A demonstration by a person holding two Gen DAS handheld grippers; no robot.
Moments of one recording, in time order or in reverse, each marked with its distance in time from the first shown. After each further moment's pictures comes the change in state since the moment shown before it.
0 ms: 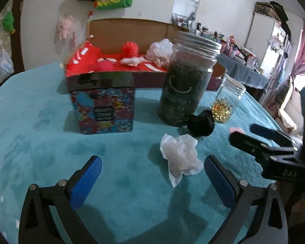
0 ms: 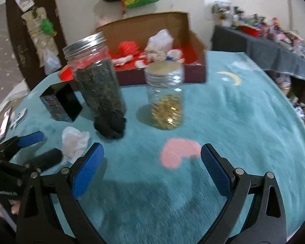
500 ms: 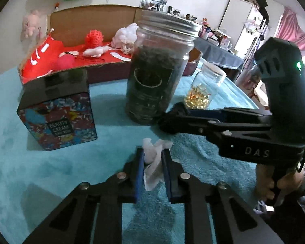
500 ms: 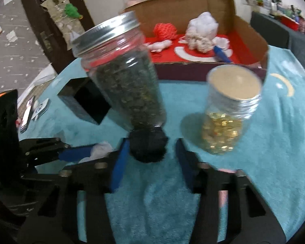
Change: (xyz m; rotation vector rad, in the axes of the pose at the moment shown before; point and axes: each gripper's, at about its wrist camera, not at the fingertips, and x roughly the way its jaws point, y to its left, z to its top) left arm 0.020 -0.008 0.018 0.095 0.117 -0.197; right arm 0.044 0.025 0.030 -0.063 0.138 0.243
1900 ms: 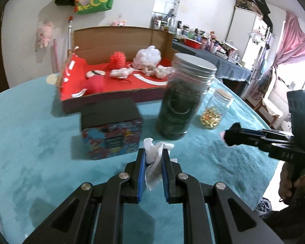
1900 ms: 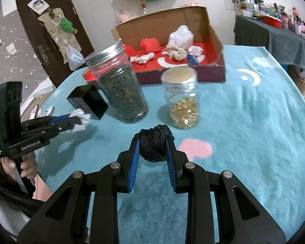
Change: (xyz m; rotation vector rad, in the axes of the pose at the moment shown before) left arm -0.048 0.029 0.005 -0.009 -0.107 0.098; right arm -0.068 -0.022 -0.030 0.071 -0.087 -0.054
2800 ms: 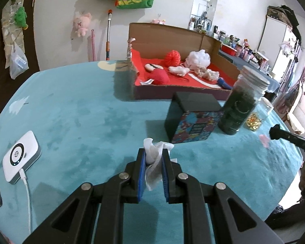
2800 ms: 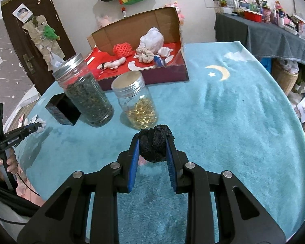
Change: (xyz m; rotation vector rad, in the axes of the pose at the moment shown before) left arm -0.028 0.082 -0.019 -0.120 0.010 0.190; right arm -0.012 -0.044 0.000 0.061 -0.015 -0.093
